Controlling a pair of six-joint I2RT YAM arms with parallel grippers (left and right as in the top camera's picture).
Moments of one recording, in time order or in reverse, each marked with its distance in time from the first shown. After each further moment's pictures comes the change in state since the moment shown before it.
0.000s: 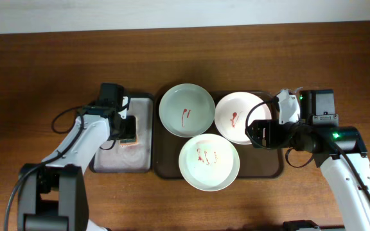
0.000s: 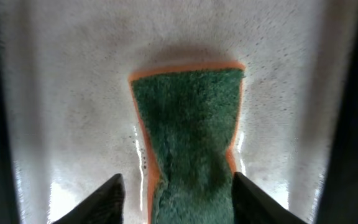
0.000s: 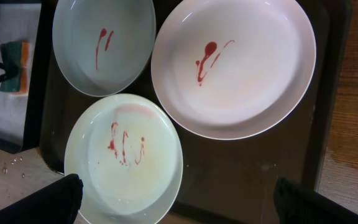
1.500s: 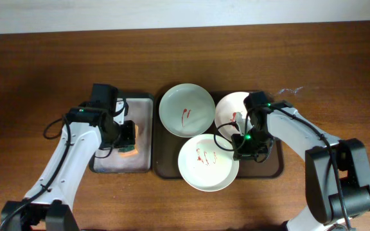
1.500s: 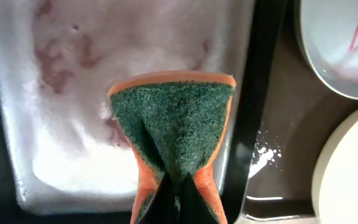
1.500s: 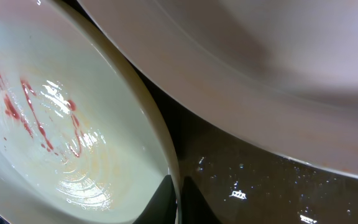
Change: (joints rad) left arm 0.000 -0.188 0.044 -0.290 0.148 -0.055; right arm 0.192 0.597 0.000 0.012 -0.011 0.019
